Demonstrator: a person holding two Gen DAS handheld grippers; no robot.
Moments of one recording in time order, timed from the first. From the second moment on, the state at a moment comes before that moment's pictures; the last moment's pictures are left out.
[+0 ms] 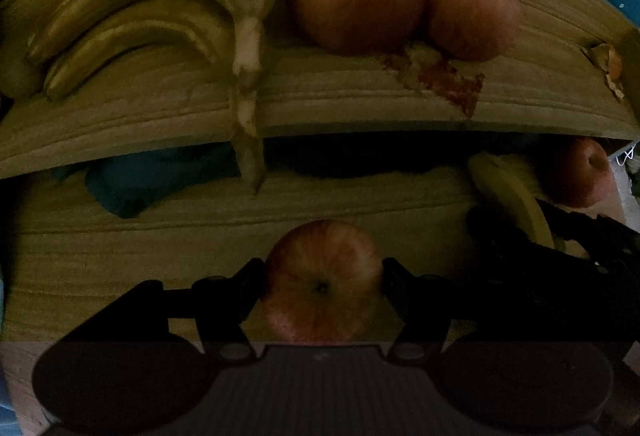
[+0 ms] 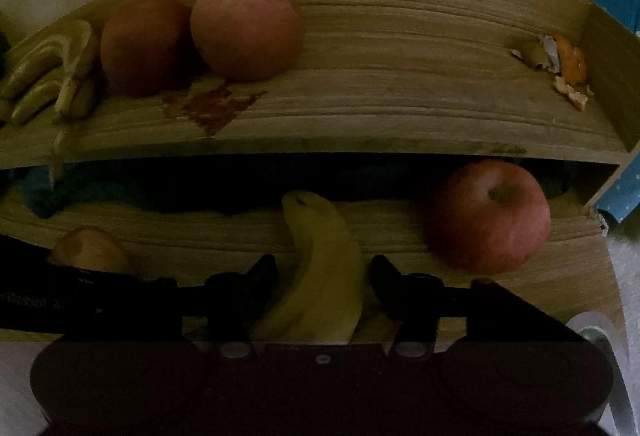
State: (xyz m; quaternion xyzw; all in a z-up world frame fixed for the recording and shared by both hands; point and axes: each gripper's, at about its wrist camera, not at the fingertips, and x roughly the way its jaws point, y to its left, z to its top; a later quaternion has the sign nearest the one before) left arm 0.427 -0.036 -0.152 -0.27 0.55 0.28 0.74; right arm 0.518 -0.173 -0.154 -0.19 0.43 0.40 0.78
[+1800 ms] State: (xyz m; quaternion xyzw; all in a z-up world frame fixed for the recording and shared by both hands) left arm 0.373 -0.169 -0.102 -0.17 0.52 0.06 0.83; right arm 0.373 -0.403 -0.066 -0.03 0.41 0.20 0.89
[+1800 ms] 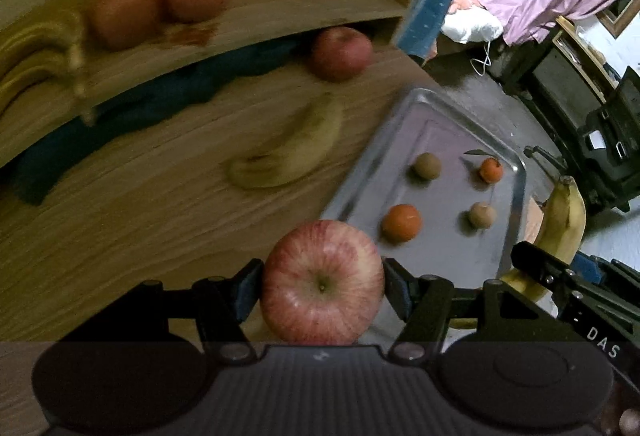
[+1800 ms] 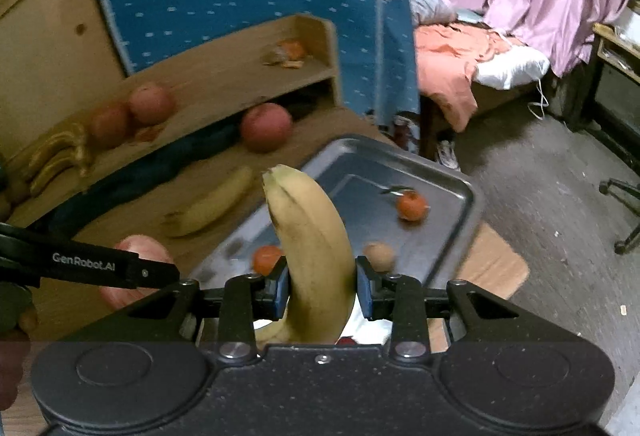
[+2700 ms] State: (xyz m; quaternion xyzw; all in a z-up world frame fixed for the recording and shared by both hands) left arm 0.509 -0.269 -0.135 -0.20 0.56 0.10 0.80; right arm 0.552 -0.477 -0.100 -0.05 0.47 0.29 0.83
